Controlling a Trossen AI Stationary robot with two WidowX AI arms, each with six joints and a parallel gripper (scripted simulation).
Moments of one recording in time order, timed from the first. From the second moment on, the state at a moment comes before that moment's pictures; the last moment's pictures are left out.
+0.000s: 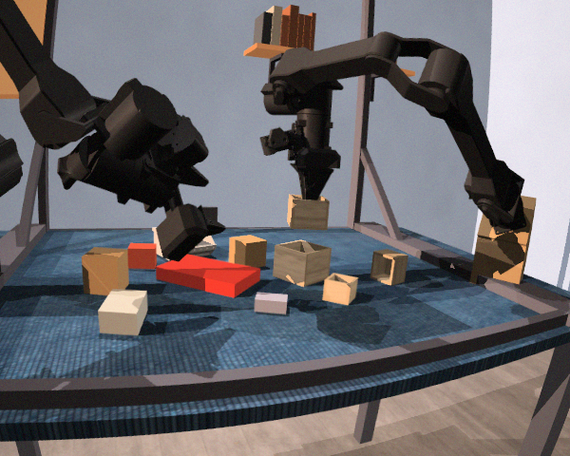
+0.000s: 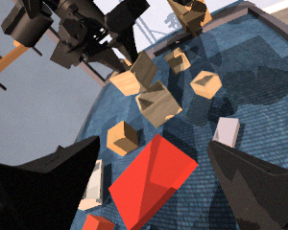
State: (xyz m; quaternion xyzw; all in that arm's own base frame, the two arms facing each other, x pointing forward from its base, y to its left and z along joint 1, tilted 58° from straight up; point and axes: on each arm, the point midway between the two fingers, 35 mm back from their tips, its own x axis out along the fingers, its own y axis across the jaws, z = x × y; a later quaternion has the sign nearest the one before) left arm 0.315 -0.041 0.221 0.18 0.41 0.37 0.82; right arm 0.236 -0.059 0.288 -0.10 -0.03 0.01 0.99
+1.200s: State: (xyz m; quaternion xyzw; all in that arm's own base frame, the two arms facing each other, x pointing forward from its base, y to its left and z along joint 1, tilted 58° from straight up) left arm 0.315 -0.041 0.221 0.18 0.41 0.37 0.82; right arm 0.179 -0.036 0.306 -0.45 -0.14 0.03 0.88
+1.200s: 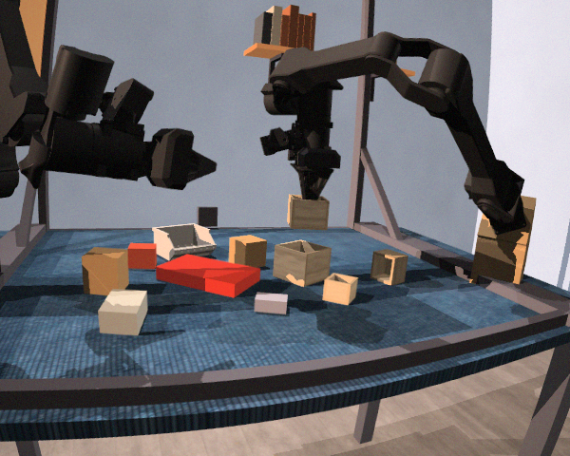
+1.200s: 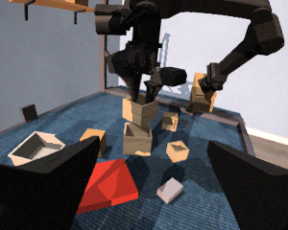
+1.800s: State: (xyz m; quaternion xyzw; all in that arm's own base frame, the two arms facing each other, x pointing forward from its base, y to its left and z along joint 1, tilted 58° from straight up) left arm 0.315 -0.042 0.222 0.30 0.46 0.31 0.78; right arm 0.177 -0.033 0.310 -0.46 -0.14 0.03 0.87
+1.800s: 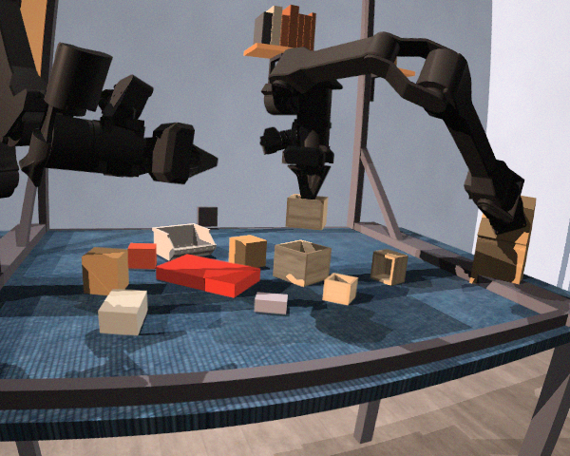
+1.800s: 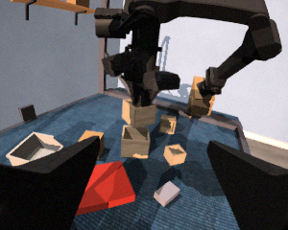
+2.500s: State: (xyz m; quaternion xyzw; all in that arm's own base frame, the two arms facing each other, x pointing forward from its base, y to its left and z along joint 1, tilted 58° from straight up) left arm 0.315 -0.042 0.221 0.54 0.53 0.15 0.64; right arm 0.177 -0.033 0.310 -0.46 -0.15 0.03 0.87
